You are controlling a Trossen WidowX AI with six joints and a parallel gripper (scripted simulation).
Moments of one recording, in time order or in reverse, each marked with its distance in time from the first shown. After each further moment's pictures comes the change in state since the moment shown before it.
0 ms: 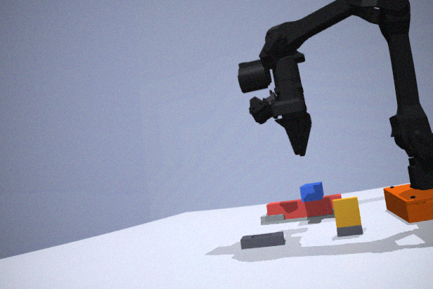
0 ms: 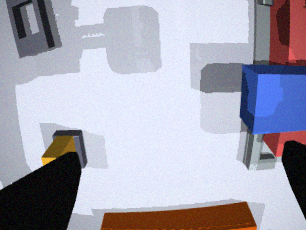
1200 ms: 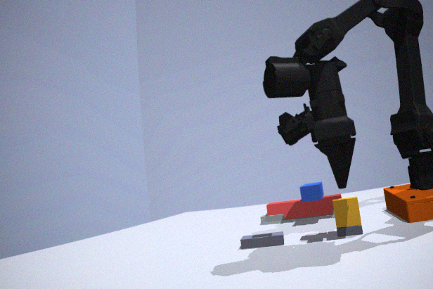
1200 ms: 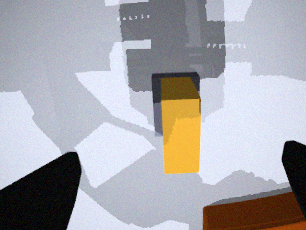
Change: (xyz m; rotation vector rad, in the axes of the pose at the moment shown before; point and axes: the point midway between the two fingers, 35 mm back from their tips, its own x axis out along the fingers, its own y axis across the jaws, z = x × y) arm 0.066 0.111 -0.071 0.023 0.002 0.023
